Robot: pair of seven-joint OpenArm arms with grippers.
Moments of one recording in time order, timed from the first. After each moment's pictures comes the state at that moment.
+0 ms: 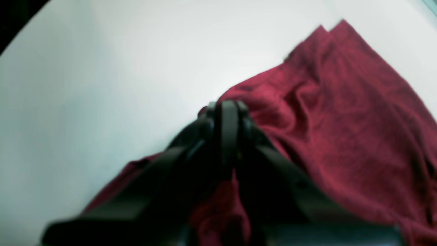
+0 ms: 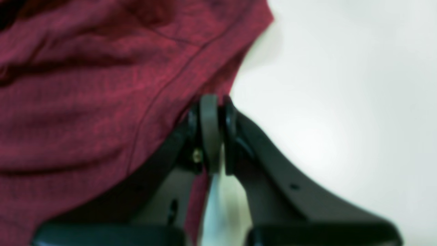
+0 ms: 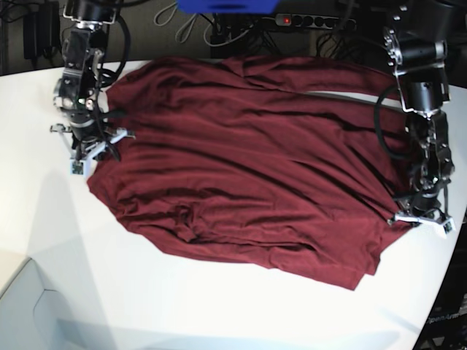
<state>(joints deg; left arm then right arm) -18.8 -20.7 -14.2 54.4 -26.7 0.3 18.3 -7.4 3.8 17.8 85.0 0.2 9.8 -31.6</state>
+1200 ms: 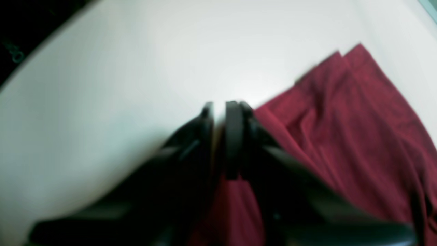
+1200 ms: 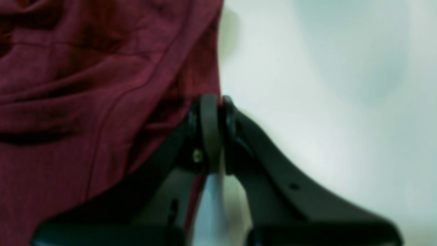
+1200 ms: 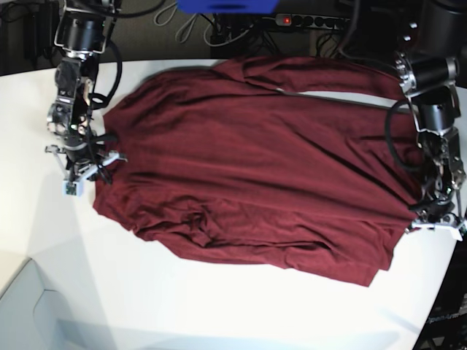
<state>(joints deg) -26.6 -23.9 -16.1 42.1 -26.5 0.4 15.9 -0.2 6.6 17.9 75.6 0.6 9.8 -28.8</state>
